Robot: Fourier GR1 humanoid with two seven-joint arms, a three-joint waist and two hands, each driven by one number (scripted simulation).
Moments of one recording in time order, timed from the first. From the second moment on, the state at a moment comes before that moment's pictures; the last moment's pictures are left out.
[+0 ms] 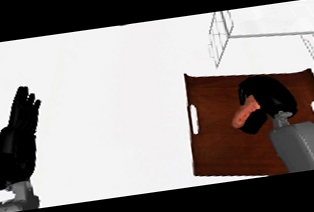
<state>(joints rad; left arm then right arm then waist) -0.04 0.21 0.03 -1.69 0.05 0.19 0.14 -0.27 -0.12 -0.03 -1.36 1.09 0.32 0.24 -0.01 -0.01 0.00</state>
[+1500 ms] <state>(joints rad) -0.06 0.18 0.04 -1.69 0.02 0.16 0.15 -0.60 -0.27 -0.37 -1.68 0.85 0.24 0.62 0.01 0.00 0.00</state>
